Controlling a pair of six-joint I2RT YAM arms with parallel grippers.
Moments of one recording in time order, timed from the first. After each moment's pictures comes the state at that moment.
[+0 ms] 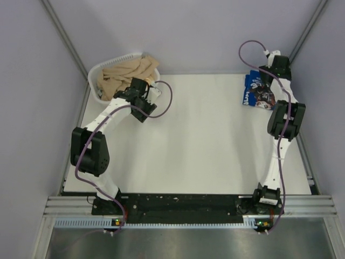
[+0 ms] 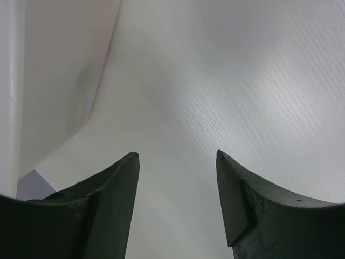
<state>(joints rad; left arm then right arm) -0.30 1.74 1.44 -0.72 -0.09 0.45 -0.21 2.49 2.20 -0.25 0.22 -0.41</state>
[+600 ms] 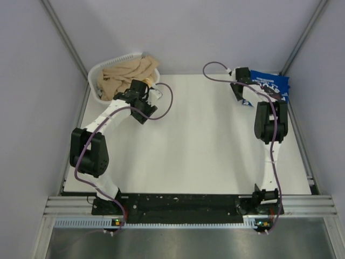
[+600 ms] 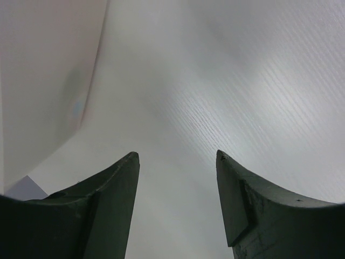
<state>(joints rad) -0.30 1.72 1.40 -0.70 -0.06 0.48 0.08 2.28 1.83 -0.34 0.30 -0.39</state>
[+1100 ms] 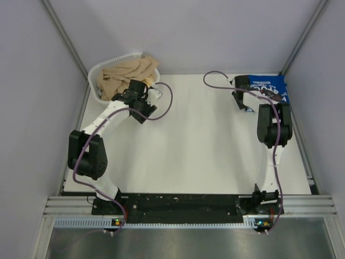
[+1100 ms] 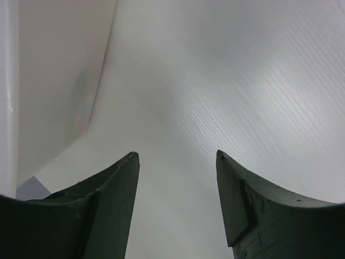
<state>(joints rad) -0.30 1.69 1.38 -0.68 -0.04 0.50 0.11 2.18 1.58 -0.34 0.40 -0.38</state>
